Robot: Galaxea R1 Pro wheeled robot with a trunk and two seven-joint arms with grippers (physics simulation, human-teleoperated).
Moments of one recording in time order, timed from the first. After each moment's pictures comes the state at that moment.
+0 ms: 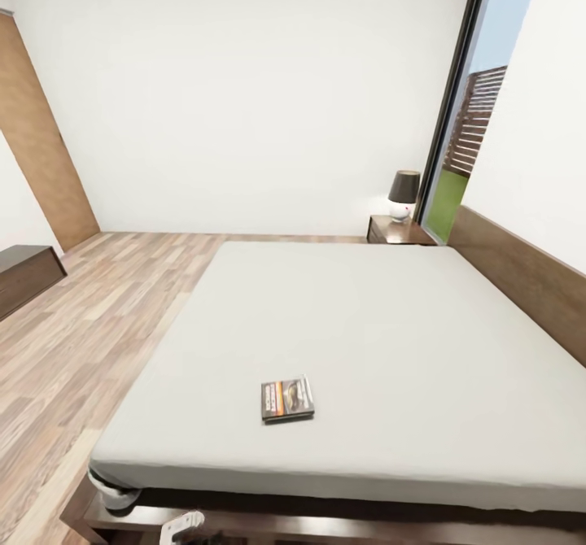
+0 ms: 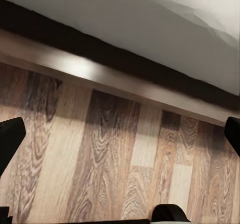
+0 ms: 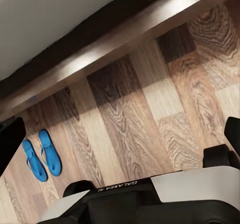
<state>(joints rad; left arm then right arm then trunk) -0.43 0.06 -0.26 -0.02 0.64 -0.15 -0.43 -0.39 -0.25 -0.05 0.07 -0.51 0.02 0.61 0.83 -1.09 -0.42</state>
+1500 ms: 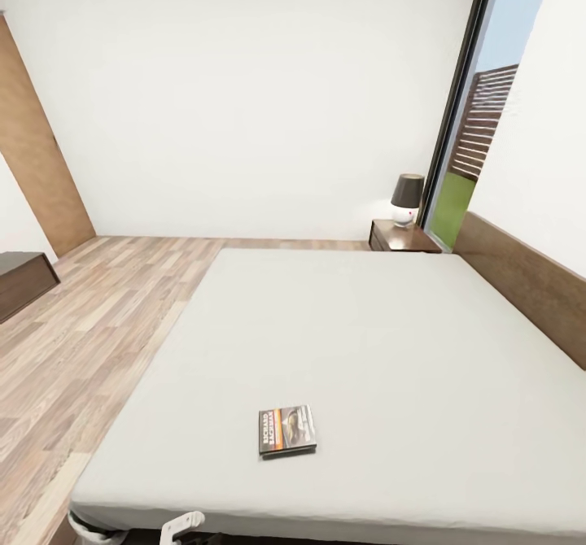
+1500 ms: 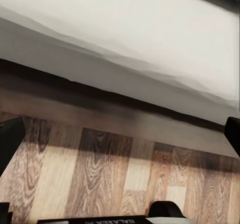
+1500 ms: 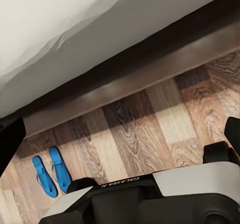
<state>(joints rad) -0.43 0.06 -0.26 -0.02 0.64 -0.15 -0.43 -0.39 -0.25 -0.05 0.07 -0.51 0.02 0.61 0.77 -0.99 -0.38</state>
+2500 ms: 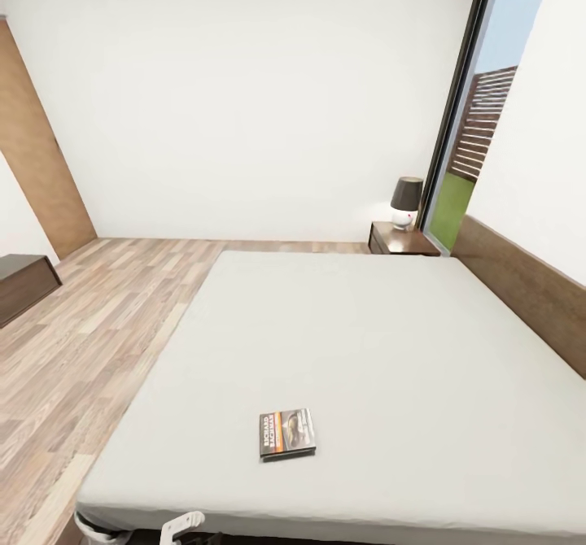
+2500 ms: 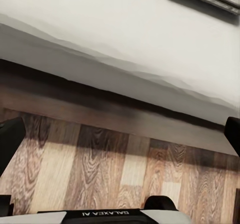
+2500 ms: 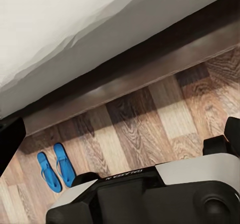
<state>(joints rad) -0.43 0.06 -0.26 -0.02 0.64 -0.15 -0.43 -0.39 -0.25 -0.05 0.07 -0.51 0.02 0.61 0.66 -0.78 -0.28</state>
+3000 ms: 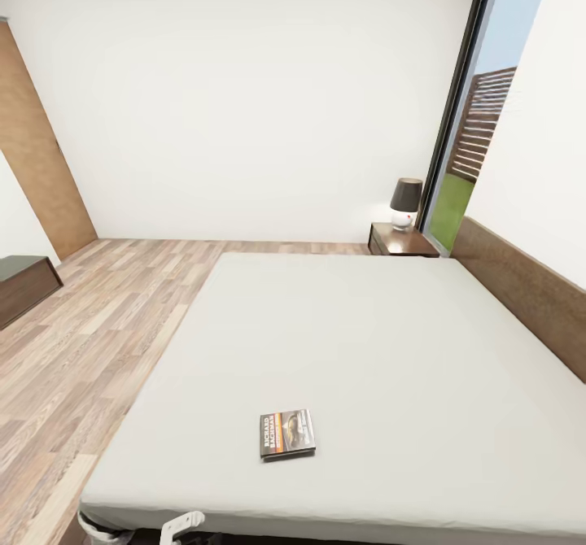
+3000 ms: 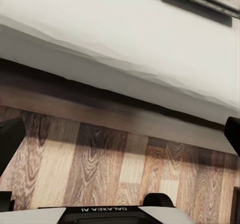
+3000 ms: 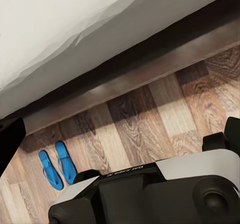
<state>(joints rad) -0.43 0.06 -0.26 -0.02 0.64 -0.15 -0.43 -0.39 -0.25 -0.05 0.07 -0.51 0.02 0.61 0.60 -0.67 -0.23</state>
